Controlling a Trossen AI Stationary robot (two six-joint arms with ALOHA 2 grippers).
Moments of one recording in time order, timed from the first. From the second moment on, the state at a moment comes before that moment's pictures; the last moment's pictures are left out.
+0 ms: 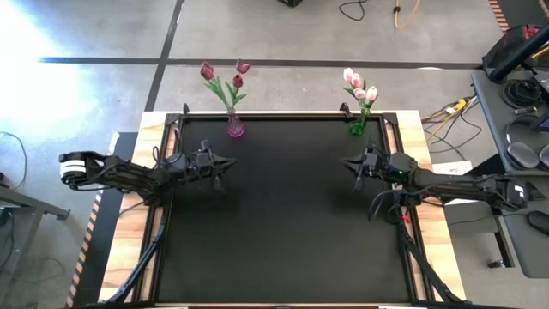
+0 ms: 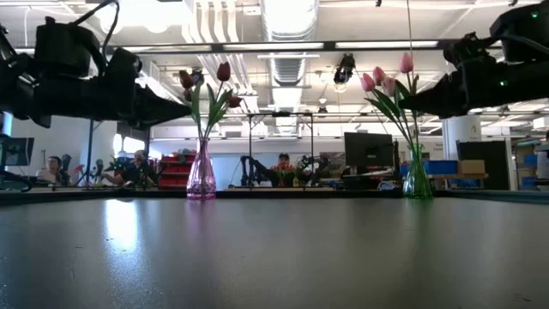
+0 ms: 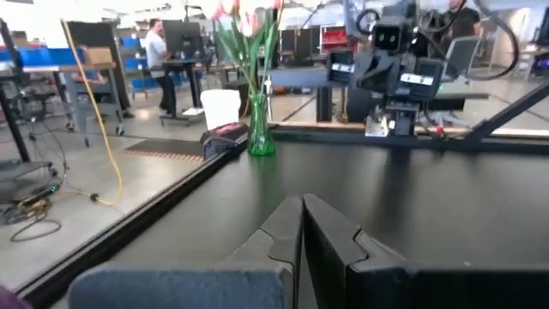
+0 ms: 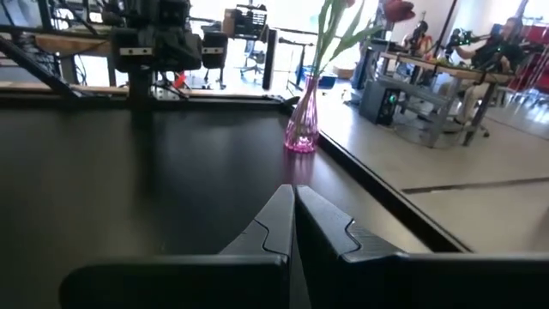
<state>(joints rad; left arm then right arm) 0.28 1.16 0.01 1.17 -0.04 0.04 -0.30 0.54 0.04 0.43 0.02 -0.14</state>
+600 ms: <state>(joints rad) 0.27 0.81 0.01 0.76 -0.10 0.06 -0.22 0.06 0.01 0.08 0.05 -0.15</state>
